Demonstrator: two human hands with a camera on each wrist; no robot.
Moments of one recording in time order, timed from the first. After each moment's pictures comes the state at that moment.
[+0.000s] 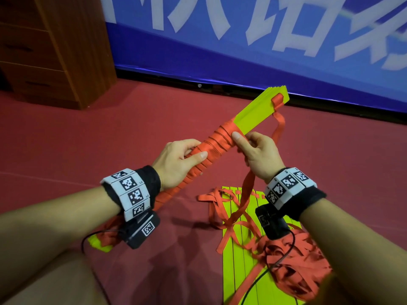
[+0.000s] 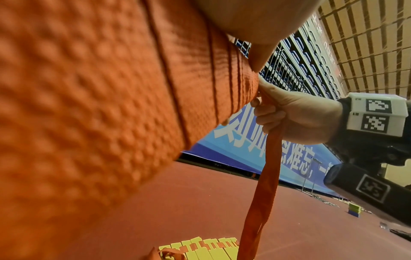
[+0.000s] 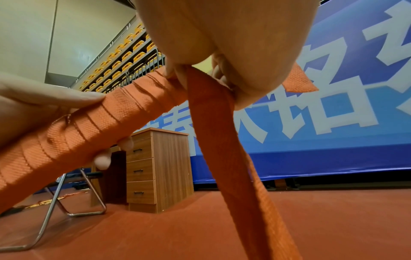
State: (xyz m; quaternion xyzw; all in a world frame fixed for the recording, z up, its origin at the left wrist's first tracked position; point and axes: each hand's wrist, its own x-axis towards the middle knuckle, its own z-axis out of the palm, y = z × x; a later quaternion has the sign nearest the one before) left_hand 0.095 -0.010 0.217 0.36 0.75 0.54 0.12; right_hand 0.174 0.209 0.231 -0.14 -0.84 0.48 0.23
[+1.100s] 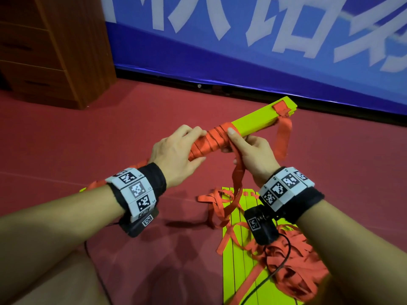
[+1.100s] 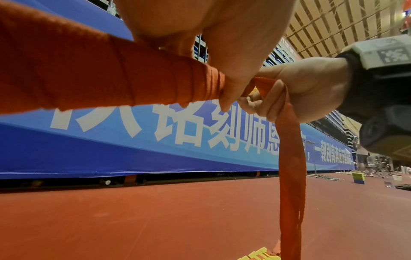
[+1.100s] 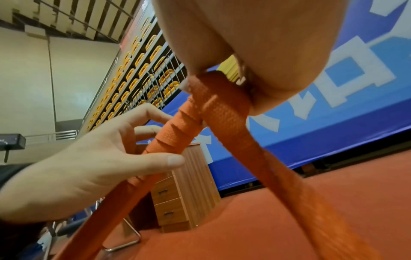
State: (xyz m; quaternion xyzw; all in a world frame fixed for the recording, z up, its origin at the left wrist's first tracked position) left_hand 0.086 -0.007 0.219 0.39 0.87 0.26 -0.15; right_hand 0.172 0.175 0.246 -0.19 -0.74 0.61 0.20
